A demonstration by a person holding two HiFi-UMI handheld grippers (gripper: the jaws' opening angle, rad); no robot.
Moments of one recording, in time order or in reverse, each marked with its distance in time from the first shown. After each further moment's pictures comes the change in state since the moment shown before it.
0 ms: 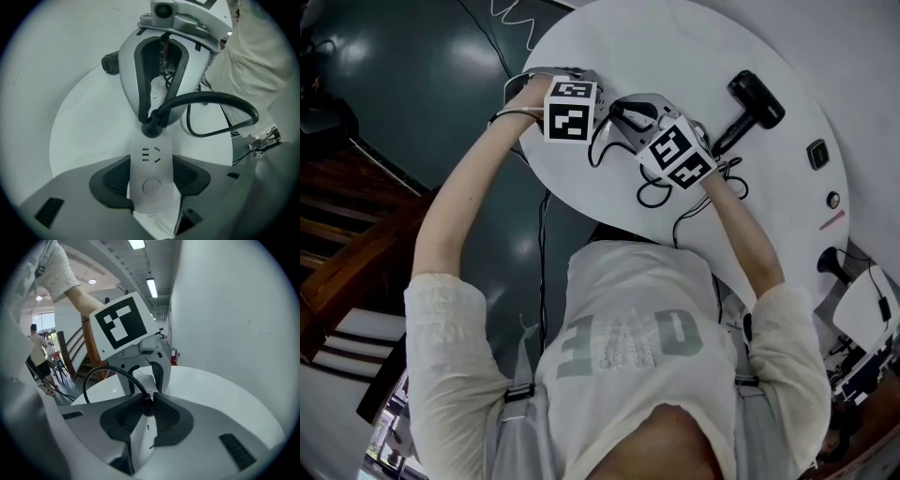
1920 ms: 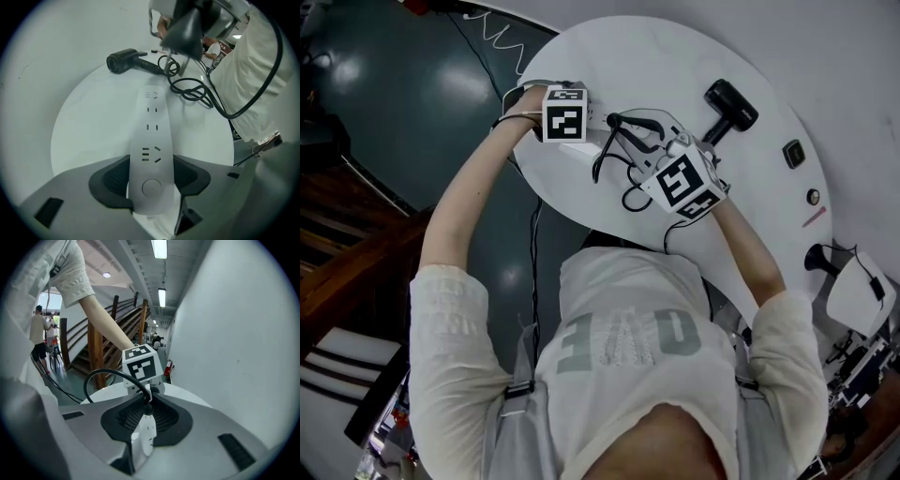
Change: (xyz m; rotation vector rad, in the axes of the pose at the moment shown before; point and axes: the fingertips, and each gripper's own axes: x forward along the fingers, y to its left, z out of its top) left arm -0.002 -0.002 -0.002 -0.048 -0.003 0.027; right arm -0.074 0.018 0.056 -0.147 -0.073 -0.115
